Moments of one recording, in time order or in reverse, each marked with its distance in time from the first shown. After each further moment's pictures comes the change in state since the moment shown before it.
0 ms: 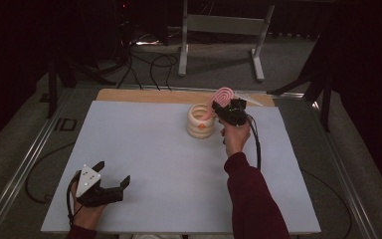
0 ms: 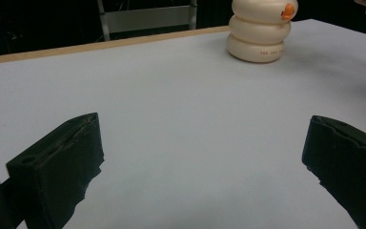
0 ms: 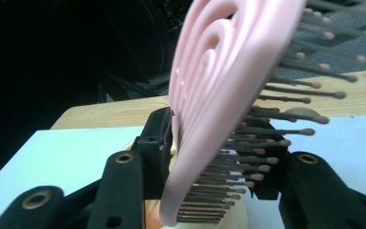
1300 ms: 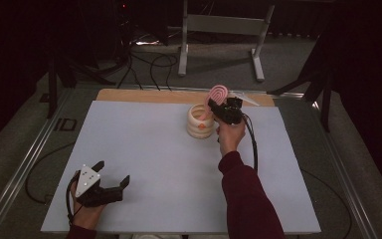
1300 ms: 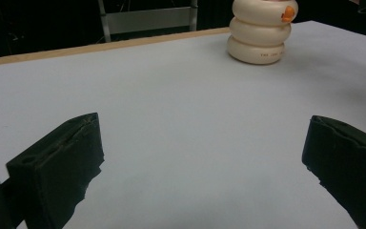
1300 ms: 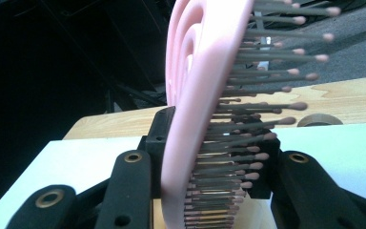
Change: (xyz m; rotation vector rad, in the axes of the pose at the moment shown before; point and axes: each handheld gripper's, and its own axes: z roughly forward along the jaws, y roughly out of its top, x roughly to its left) left arm 0.001 0.001 -0.001 -0.003 0.002 0.000; right arm 0.014 0.001 0.004 -0.032 0.018 0.030
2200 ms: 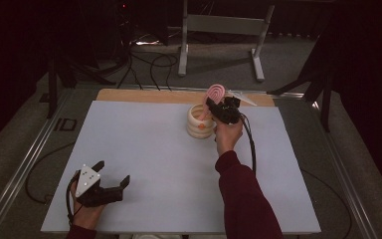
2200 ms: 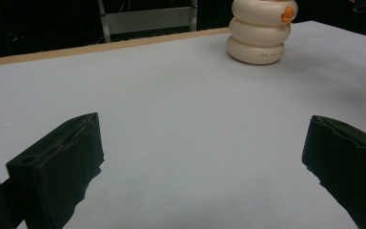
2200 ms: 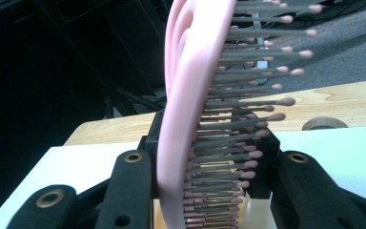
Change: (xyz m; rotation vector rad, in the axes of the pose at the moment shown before) left arm 0.000 0.000 0.000 -0.003 -0.001 -0.002; right arm 0.009 -0.001 0.002 -0.022 -0.012 0.010
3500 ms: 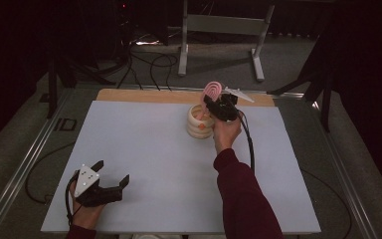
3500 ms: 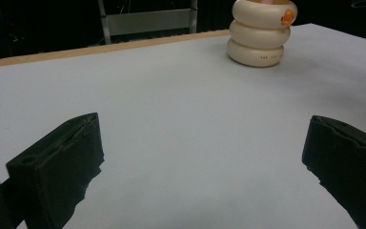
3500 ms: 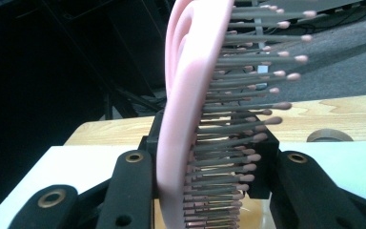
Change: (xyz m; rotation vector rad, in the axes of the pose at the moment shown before) left arm 0.001 0.001 -0.001 -0.005 0.000 -0.003; right arm 0.013 0.008 0.001 -0.004 -0.004 -0.044
